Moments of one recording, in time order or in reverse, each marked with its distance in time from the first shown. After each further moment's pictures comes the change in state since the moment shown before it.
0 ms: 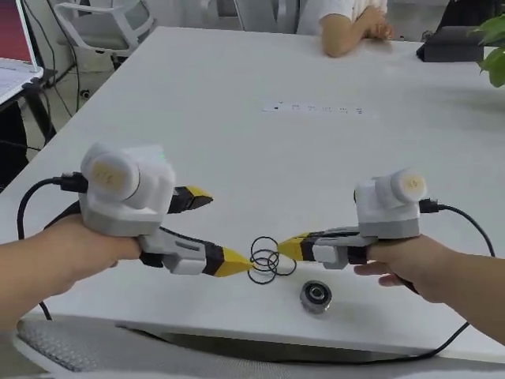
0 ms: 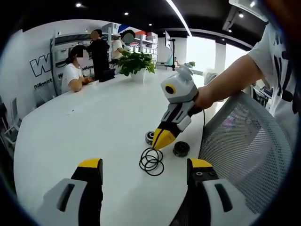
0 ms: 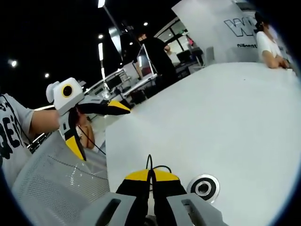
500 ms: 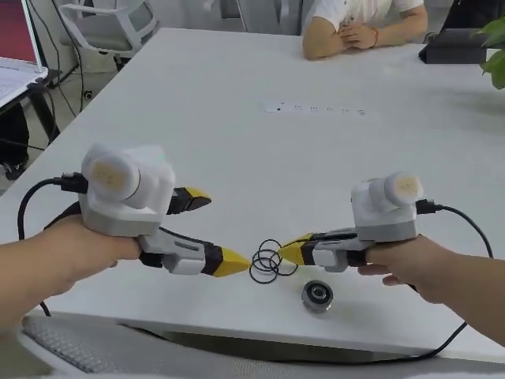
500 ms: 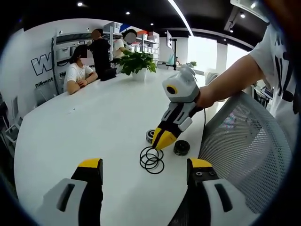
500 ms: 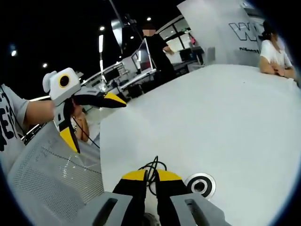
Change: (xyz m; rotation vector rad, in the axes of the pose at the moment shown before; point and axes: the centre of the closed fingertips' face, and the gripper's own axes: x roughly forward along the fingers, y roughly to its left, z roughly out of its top) left arm -0.002 0.000 -0.002 -0.007 0.006 0.007; right arm -0.001 -0.009 -0.006 -0.053 0.042 -0.051
